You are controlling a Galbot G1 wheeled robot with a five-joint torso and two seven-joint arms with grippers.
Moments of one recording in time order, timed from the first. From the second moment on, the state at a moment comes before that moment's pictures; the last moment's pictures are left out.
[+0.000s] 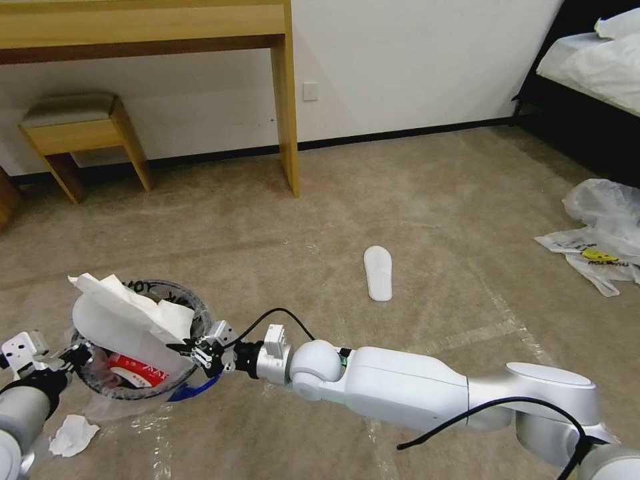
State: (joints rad) left arm 1.57 -1.29 -1.16 -2.30 -1.13 0.74 -0.42; right arm -0.30 1.27 -0.98 1.49 0.92 0.16 -0.16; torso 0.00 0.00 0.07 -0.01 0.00
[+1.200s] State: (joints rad) left arm 1.58 -1.31 -1.15 -2.30 -1.12 0.73 -0.42; right arm -0.30 1.27 -0.99 1.49 0.92 0.16 -0.16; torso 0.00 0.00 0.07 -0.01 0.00
